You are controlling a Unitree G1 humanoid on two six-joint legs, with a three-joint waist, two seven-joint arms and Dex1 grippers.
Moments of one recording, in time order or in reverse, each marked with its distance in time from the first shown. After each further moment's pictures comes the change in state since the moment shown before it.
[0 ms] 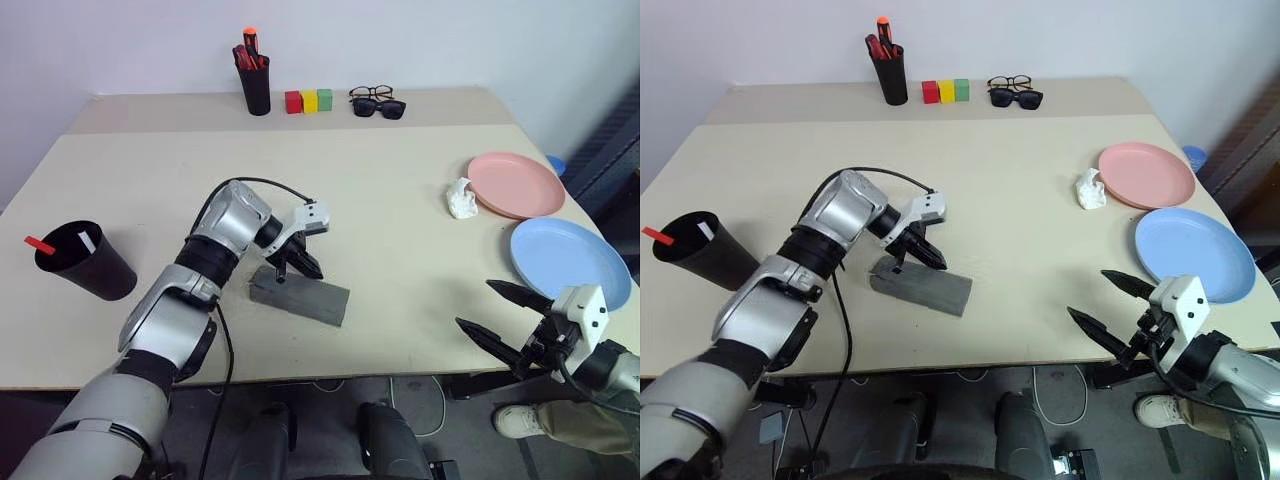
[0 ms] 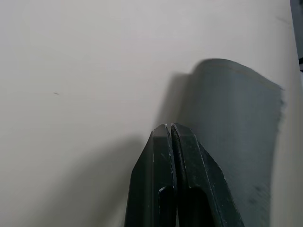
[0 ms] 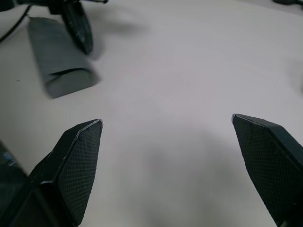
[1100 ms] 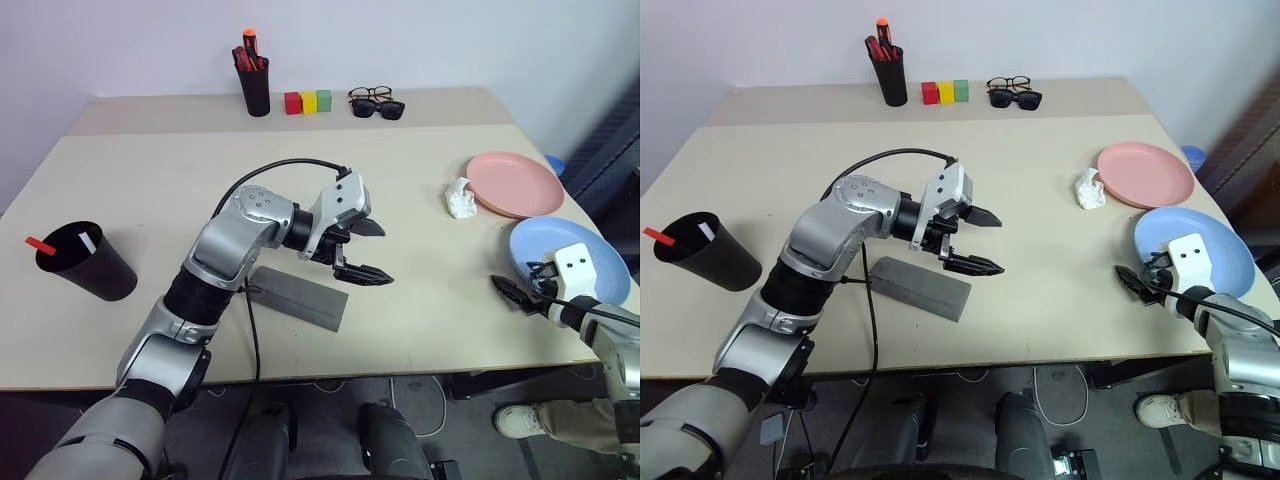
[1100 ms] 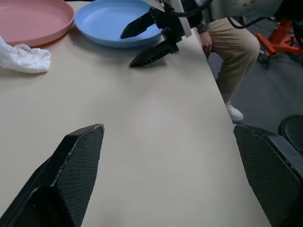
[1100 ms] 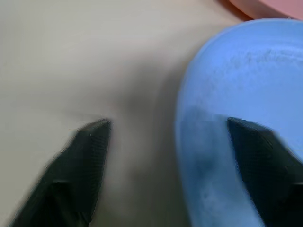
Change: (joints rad) left arm 0.156 -0.014 0.082 -0.662 -0.413 0.165 0.342; right arm -0.454 -0.065 0.130 0.651 -0.293 0.096 -0.223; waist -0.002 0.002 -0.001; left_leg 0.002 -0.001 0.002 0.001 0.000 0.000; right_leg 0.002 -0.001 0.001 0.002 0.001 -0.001
